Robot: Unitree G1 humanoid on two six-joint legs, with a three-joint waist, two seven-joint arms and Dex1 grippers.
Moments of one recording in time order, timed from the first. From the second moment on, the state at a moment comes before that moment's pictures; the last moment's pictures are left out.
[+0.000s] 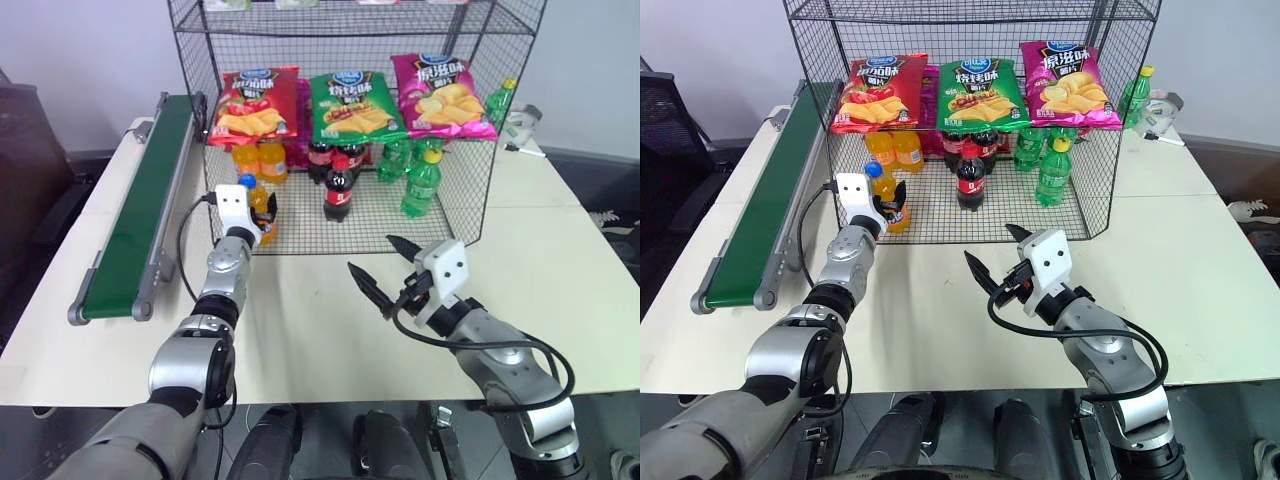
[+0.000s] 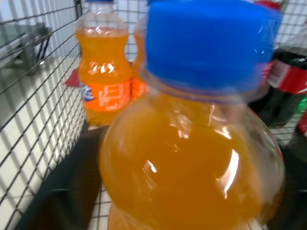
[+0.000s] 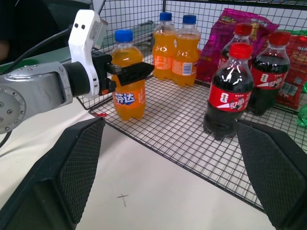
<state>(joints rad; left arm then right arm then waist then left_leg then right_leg) -0.88 0.13 0.17 1.13 -0.14 -0.41 -0.17 -0.03 -0.36 0.08 -0.62 0.33 0.47 0.36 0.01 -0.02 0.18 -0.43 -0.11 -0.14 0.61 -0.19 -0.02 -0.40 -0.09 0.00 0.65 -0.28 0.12</state>
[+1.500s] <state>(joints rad) -0.11 0.72 0.36 -0.25 -0.55 0.60 -0.61 -0.03 -0.36 0.09 -0.62 0.33 0.47 0.41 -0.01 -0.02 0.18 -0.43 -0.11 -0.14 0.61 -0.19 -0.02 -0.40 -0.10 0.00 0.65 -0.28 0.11</state>
